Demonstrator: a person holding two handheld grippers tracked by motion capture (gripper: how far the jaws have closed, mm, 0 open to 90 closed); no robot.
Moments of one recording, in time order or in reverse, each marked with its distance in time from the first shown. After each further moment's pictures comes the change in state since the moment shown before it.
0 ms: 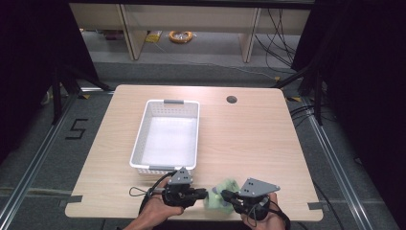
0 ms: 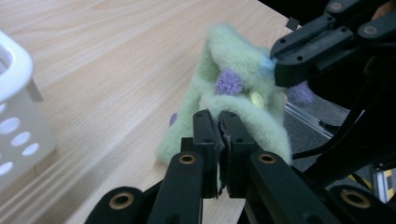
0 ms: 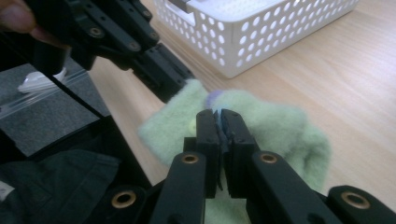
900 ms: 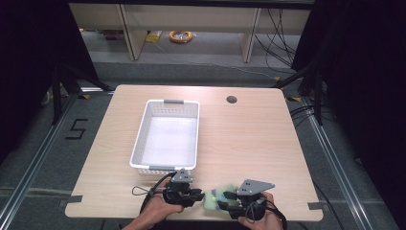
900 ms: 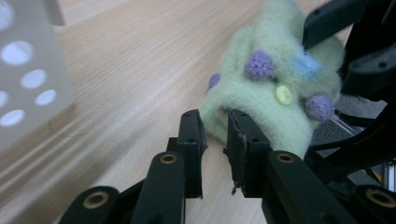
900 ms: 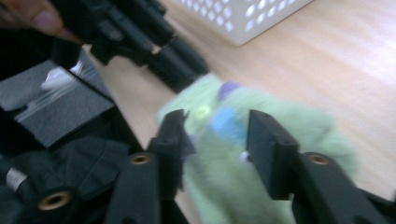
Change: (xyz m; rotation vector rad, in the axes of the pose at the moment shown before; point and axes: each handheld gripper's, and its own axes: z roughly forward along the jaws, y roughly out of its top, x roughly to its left) left arm 0.022 -0.019 0.015 0.086 0.057 -0.061; right arm -0.012 -0.018 0.018 0.055 0.074 0.072
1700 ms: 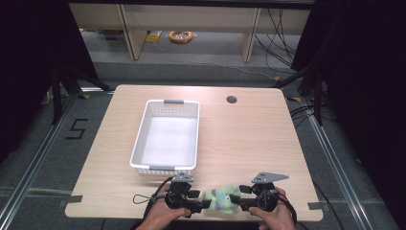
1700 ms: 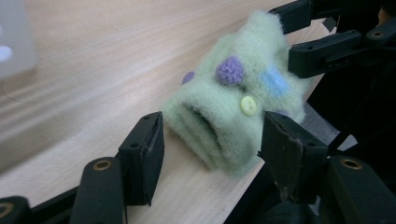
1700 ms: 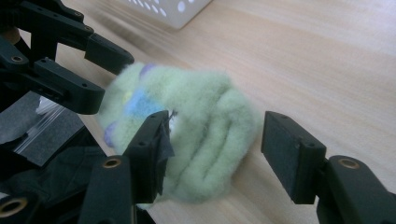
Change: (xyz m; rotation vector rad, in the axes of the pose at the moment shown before) left arm -0.020 0.001 0.004 0.003 -0.015 -0.222; right arm -0.039 -0.011 -0.012 0.044 -0.049 0.218
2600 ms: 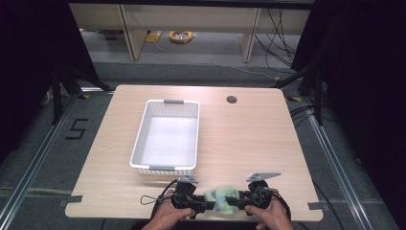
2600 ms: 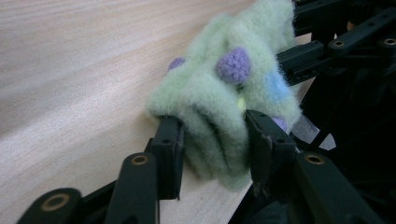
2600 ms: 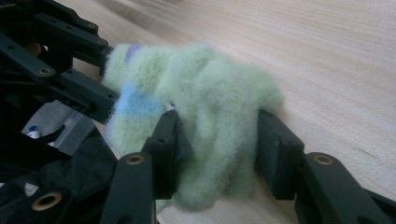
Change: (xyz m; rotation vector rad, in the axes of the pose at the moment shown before) left arm 0.005 -0.006 0.021 0.026 -0.070 -0.048; right arm -0.013 -0.006 0.024 0.076 0.100 0.085
